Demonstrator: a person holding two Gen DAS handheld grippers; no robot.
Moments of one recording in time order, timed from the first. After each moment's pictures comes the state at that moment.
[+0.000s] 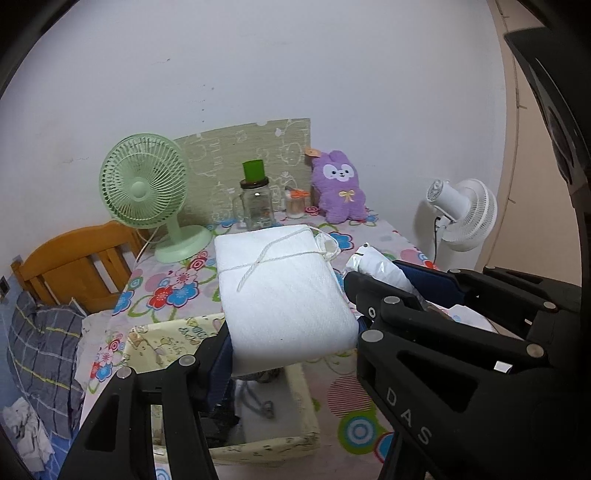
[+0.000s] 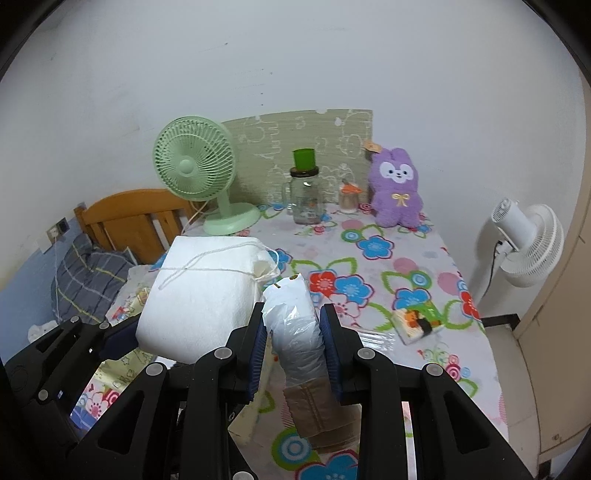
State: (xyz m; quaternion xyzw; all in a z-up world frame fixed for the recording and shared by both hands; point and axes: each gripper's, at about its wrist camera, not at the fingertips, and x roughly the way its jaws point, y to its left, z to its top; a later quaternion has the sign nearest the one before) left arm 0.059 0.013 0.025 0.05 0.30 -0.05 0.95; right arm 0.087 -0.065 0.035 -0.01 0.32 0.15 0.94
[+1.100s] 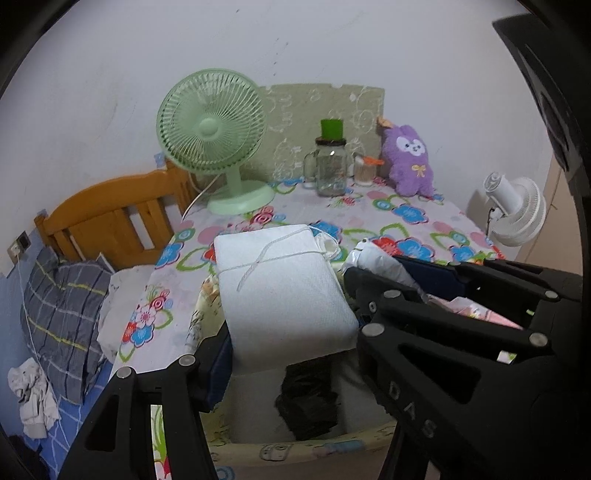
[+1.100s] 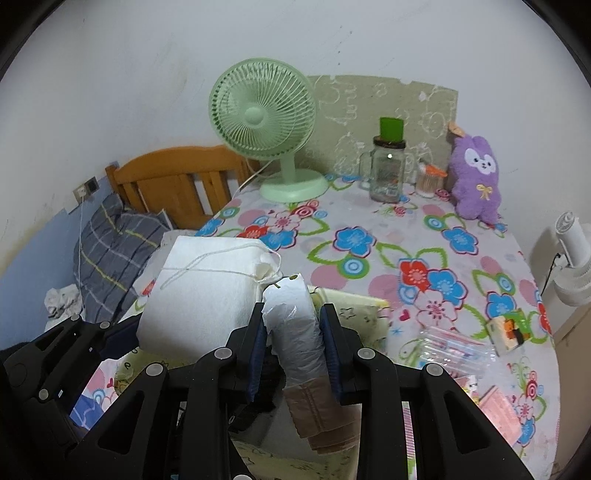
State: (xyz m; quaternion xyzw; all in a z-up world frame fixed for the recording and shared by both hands) left arm 0.073 0.112 -0.018 0.02 0.35 0.03 0.94; right arm 0.119 0.044 -0.009 -0.04 0.36 0.22 0.90
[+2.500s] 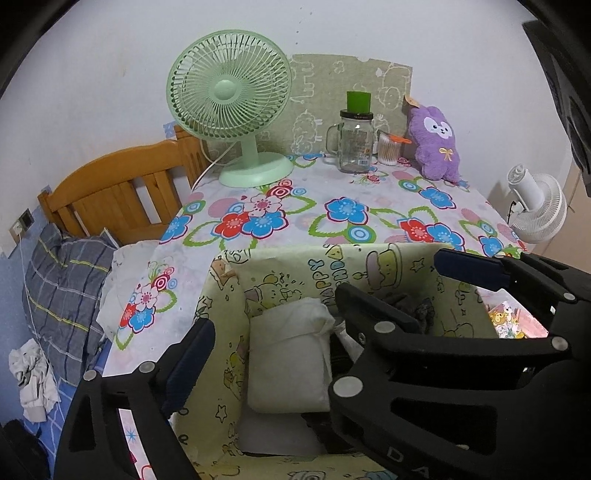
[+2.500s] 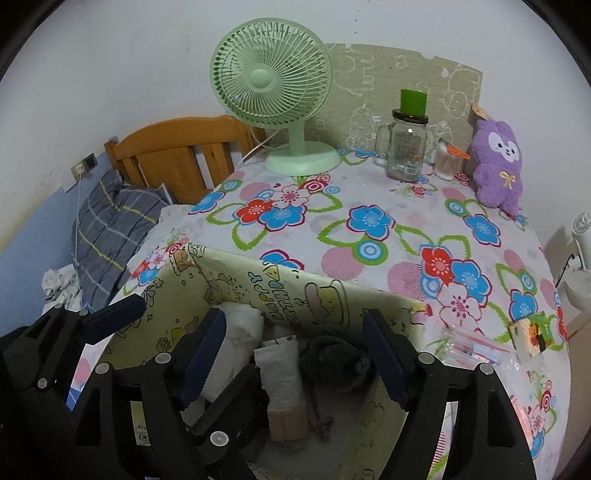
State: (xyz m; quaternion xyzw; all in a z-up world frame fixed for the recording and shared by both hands) left arm 0.098 0.133 -0.041 0.00 0.39 0.05 0.92; right arm 0.147 0.065 -0.034 -0.06 0.40 0.23 0.88
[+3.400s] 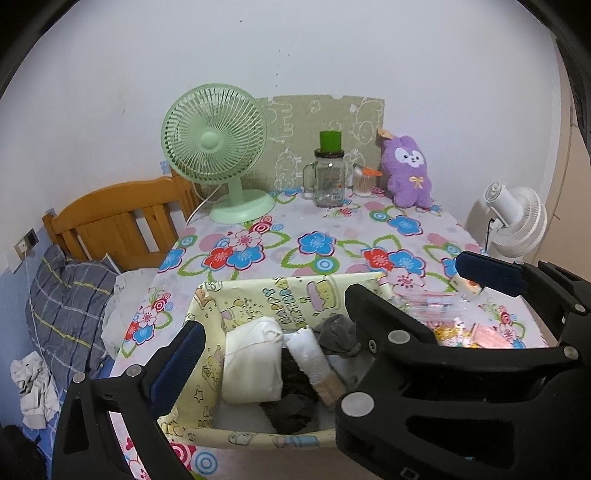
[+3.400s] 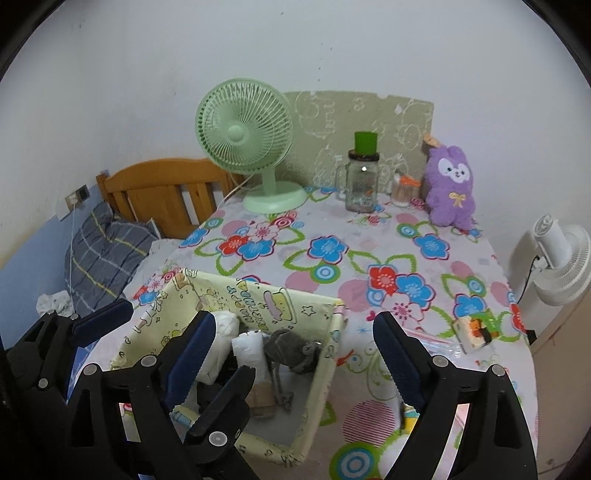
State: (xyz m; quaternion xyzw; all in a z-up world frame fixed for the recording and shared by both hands) left arm 0.060 0.088 0.004 0.01 0.33 0.03 0.94; right arm 0.099 0.011 0.016 -0.05 0.34 0.20 0.92
